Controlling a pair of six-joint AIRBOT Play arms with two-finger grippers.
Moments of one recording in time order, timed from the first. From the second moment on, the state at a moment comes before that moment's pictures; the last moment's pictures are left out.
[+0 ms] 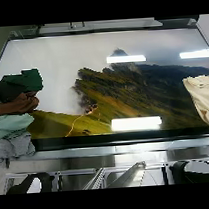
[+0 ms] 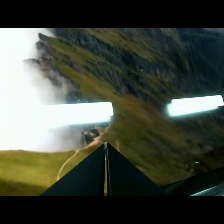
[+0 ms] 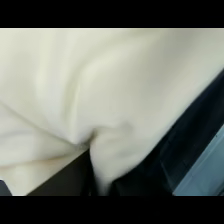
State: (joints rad) left arm 0.32 -0.79 1.03 0.81 -1.28 -1.20; right arm -0.89 -1.44 1.06 -1.53 1.12 1.90
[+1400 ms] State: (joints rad) left arm -0.01 -0.68 0.83 0.77 -1.30 -1.27; right arm -0.02 -0.79 0.88 -1.05 1.27 1.67
